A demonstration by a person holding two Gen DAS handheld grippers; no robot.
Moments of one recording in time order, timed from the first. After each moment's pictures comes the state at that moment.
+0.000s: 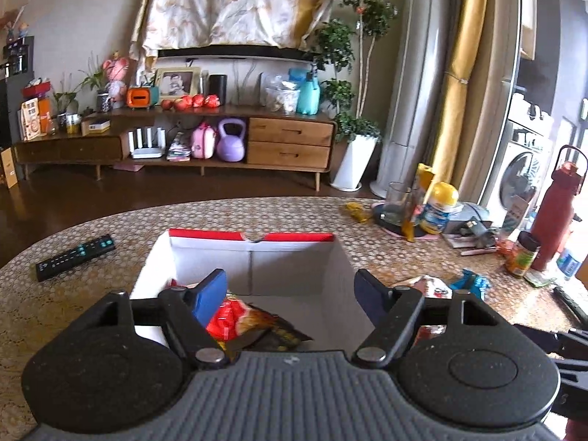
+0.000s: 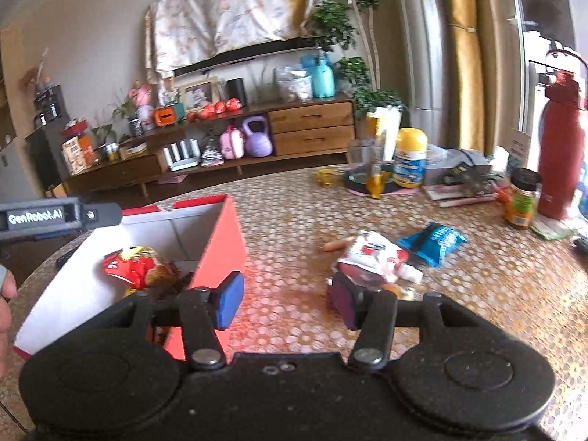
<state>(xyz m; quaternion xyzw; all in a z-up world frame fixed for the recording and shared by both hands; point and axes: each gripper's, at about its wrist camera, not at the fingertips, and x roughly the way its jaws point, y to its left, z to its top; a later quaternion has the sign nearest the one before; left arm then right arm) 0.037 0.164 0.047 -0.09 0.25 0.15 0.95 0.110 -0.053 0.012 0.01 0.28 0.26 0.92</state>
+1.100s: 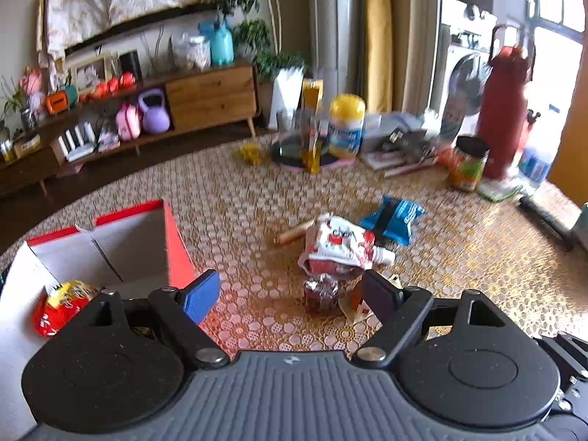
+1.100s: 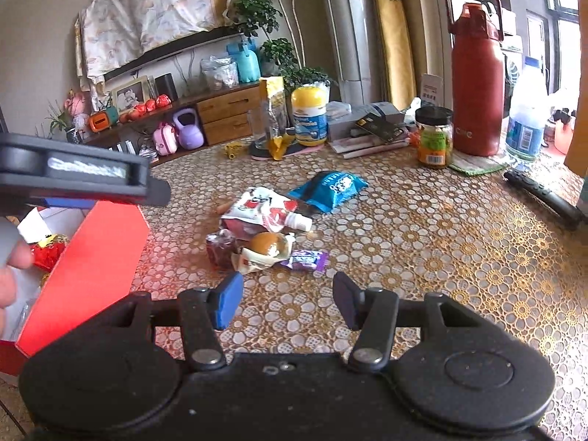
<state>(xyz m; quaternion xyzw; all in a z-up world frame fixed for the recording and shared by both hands) 0.140 0.033 0.004 0.00 0.36 0.07 0.93 0.126 -0.135 -0.043 0.05 0.31 0.17 0.93</state>
